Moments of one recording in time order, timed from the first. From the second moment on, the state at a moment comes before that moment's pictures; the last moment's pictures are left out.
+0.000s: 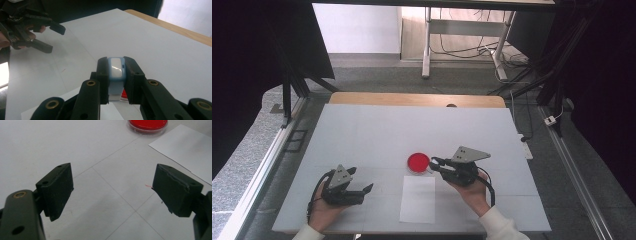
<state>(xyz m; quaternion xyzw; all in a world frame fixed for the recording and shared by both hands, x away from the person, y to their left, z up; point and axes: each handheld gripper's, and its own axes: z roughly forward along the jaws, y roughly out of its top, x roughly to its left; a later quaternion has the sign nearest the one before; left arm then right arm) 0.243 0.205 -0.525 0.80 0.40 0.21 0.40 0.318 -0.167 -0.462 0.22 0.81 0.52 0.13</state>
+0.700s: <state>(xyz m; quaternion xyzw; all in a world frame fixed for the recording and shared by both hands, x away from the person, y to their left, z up) 0.244 0.201 -0.523 0.79 0.40 0.19 0.42 0.307 -0.149 -0.469 0.20 0.82 0.53 0.10</state>
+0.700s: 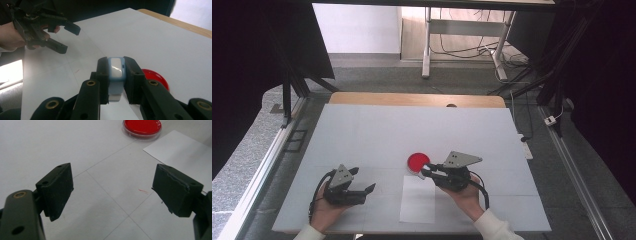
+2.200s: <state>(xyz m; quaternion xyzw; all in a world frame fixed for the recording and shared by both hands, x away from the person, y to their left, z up) 0.246 0.180 -0.505 0.78 0.39 0.20 0.44 0.311 -0.155 -0.466 0.23 0.80 0.54 0.12</state>
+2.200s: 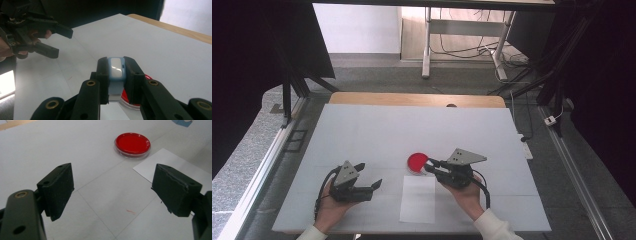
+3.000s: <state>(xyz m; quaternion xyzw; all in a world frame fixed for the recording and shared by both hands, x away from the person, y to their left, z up) 0.261 0.136 -0.493 0.80 0.37 0.20 0.43 0.312 -0.153 -0.466 0.24 0.79 0.55 0.12</state>
